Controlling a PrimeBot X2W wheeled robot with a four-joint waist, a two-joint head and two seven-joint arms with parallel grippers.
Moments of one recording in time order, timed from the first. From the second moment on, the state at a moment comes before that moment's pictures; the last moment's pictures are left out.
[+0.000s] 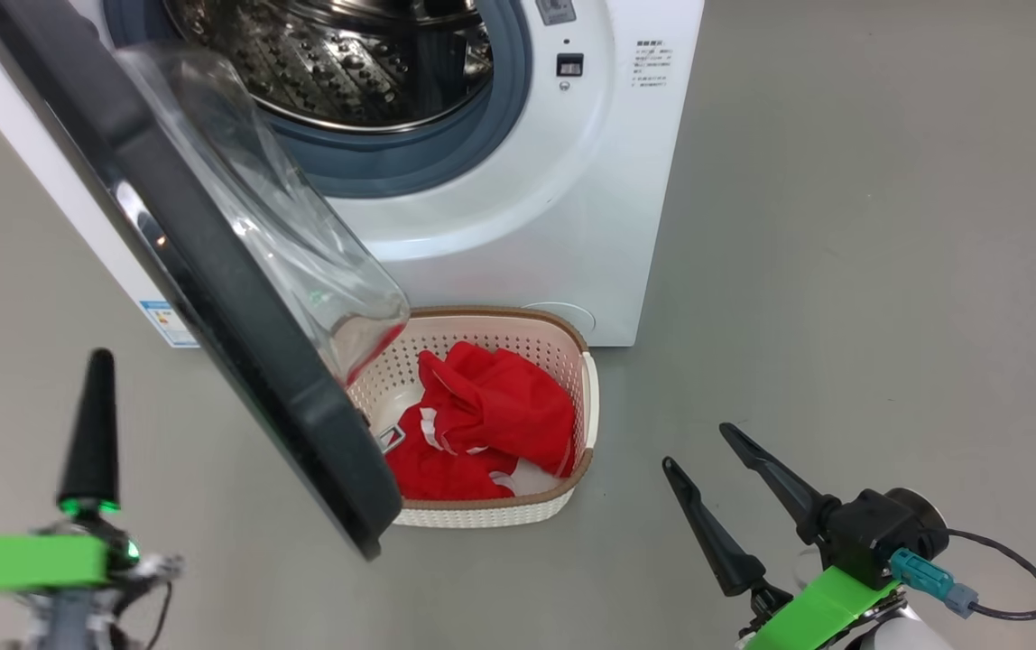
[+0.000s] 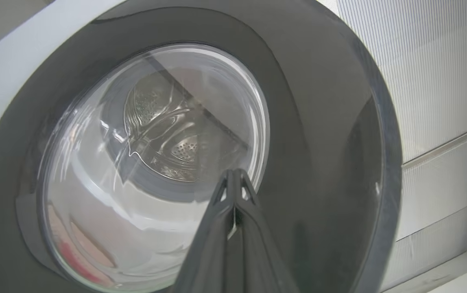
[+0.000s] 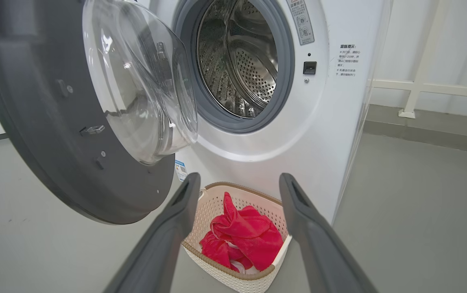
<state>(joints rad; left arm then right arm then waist) -0.18 0.07 0.14 0.06 -1.29 -0.12 -0.04 -0.13 -0.18 0.37 0.21 0.36 0.13 -0.26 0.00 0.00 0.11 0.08</state>
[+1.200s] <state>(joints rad) -0.35 0.08 0.23 -0.15 -1.75 0.16 0.26 -0.13 -0.16 0.37 0.21 0.43 0.13 -0.26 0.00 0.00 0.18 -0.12</state>
